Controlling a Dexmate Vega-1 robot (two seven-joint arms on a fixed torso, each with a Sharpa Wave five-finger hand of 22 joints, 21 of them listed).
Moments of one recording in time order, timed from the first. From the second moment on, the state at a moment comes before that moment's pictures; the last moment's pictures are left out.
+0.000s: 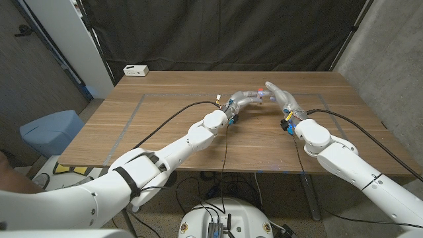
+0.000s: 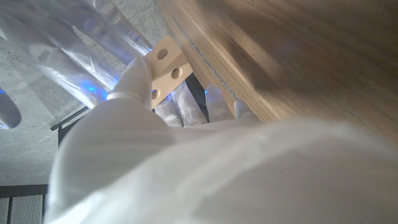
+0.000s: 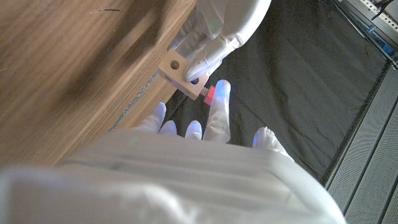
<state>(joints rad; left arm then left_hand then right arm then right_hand) 0.45 0.05 0.78 -0.84 -0.23 -0.27 0.04 0.94 0.04 0.36 -0.17 0.22 0.88 -0.17 0.19 0.19 0.92 -0.21 0.20 0.39 0.44 -0.04 0.20 0.18 0.12 0.12 0.20 0.18 -1.07 -0.75 -0.35 -1.93 0.39 -0.11 -0.31 0.18 0.13 0.29 -0.02 0.18 0.77 -0.01 0.23 0.18 0.00 -0.10 0.20 0.18 -0.14 0.07 0.21 0.20 0.11 0.11 0.19 0.17</state>
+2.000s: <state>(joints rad) 0.48 0.09 0.79 -0.94 -0.21 -0.23 0.05 0.94 0.04 0.36 -0.17 0.22 0.88 -0.17 0.19 0.19 0.92 -0.21 0.20 0.39 0.44 -0.04 0.20 0.18 0.12 0.12 0.20 0.18 -1.07 -0.75 -0.31 -1.87 0.41 -0.06 -0.29 0.14 0.10 0.29 -0.02 0.18 0.56 -0.02 0.17 0.18 -0.14 -0.02 0.17 0.18 -0.17 0.10 0.19 0.20 0.11 0.13 0.18 0.17</state>
